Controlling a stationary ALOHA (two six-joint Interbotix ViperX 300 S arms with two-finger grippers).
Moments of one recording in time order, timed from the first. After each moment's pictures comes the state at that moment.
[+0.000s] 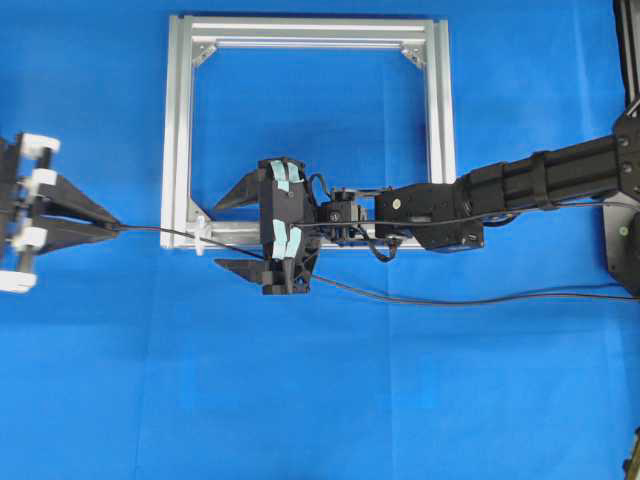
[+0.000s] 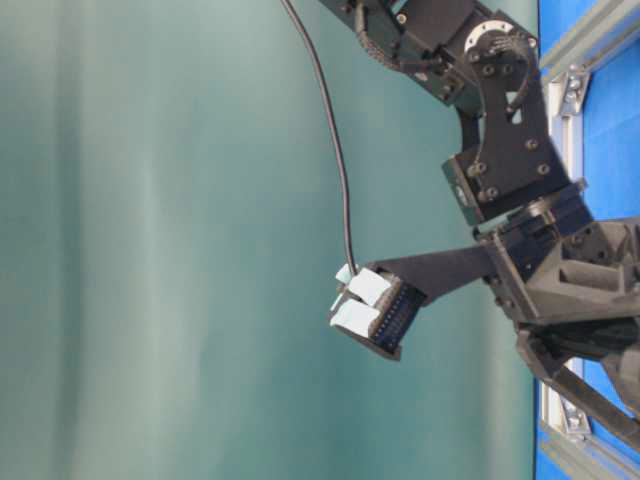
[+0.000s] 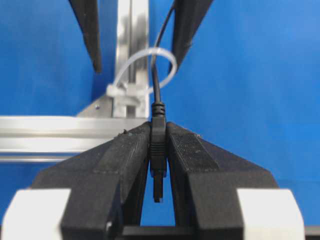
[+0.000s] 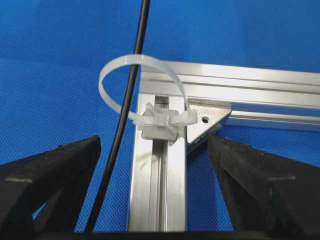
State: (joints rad) left arm -0.09 -0.88 1.36 -0.08 -0.10 -0.02; right arm 0.00 0.47 0.39 0.02 -0.49 0.07
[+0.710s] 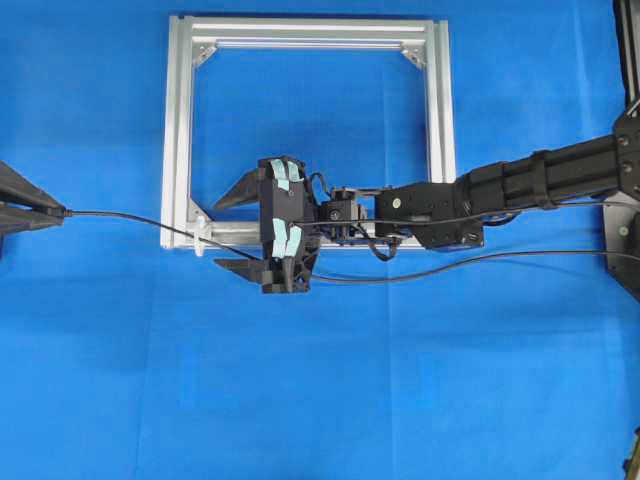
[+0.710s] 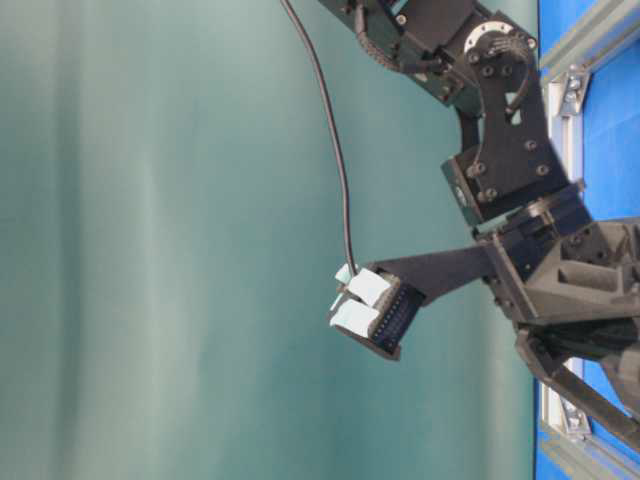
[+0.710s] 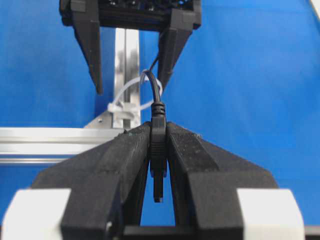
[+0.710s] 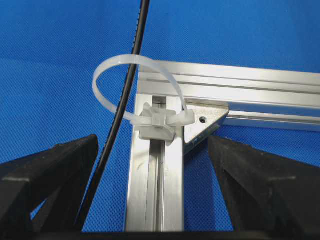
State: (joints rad) left arm -0.06 -1.28 1.31 -0.08 0.29 -0.03; right arm 0.00 0.47 0.39 0.02 -0.49 0.07
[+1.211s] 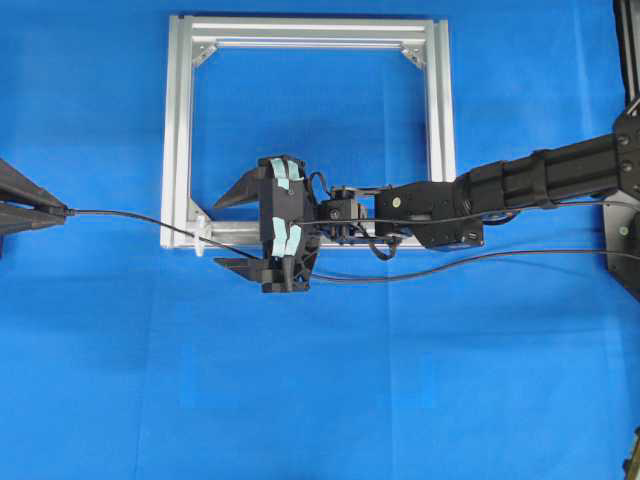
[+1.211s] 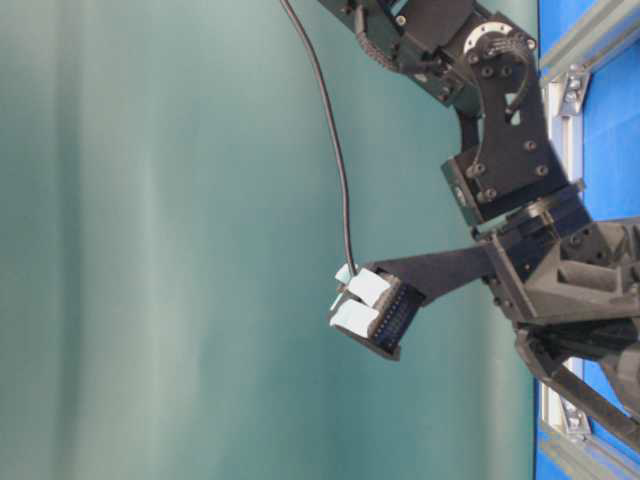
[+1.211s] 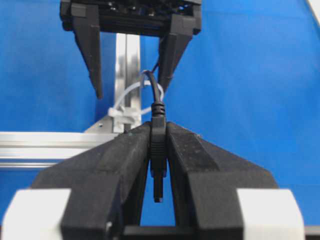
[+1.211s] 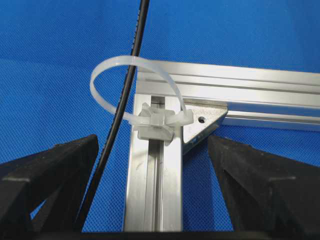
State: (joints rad) left arm -0.06 -1.27 1.32 -0.08 0.26 -0.03; right arm 0.00 0.47 0.39 0.02 -0.49 0.07
